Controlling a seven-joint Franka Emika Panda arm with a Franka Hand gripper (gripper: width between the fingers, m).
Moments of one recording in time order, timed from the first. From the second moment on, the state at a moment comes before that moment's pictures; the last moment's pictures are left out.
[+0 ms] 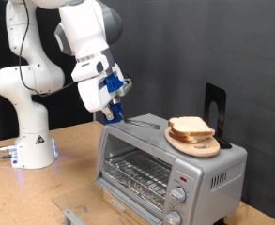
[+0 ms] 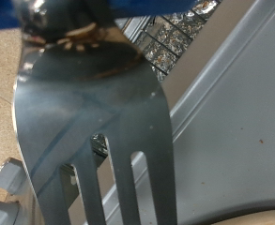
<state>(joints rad) -0.05 -0.30 0.08 -2.45 0.41 2.36 -0.07</state>
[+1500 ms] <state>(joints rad) -0.04 -0.27 0.14 -2.42 0.50 2.38 -0.08</state>
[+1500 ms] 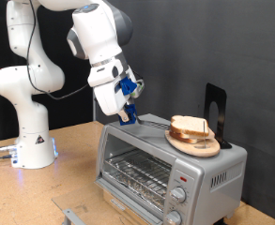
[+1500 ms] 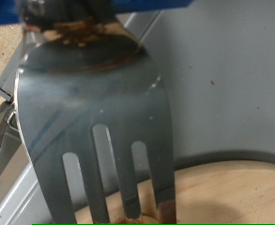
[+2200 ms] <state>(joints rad) -0.04 -0.33 0.14 -2.48 0.52 2.36 -0.11</state>
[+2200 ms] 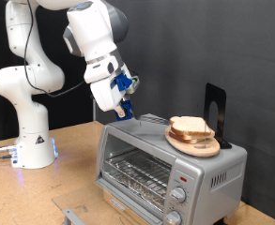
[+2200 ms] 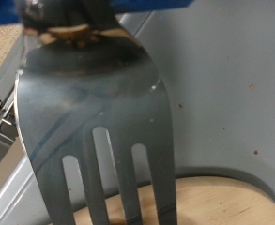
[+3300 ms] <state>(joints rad) -0.05 -0.33 0.14 -2.48 0.52 2.37 -0.09</state>
